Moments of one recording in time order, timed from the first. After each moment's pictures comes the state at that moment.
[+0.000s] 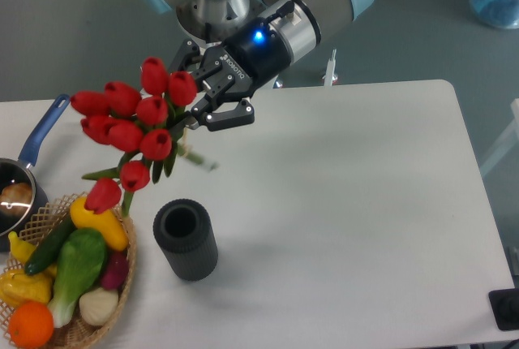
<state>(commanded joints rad) 2.64 -1.64 -1.82 -0.85 0.10 1.08</state>
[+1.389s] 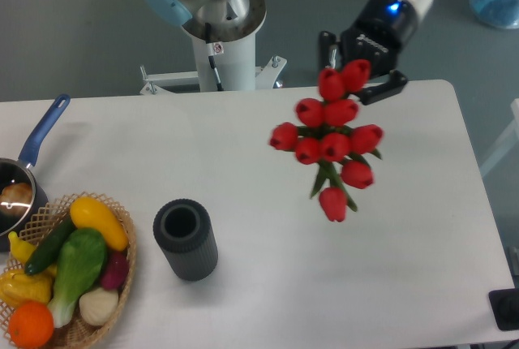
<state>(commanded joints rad) 3.00 -1.70 -1.83 -0.85 0.11 1.14</state>
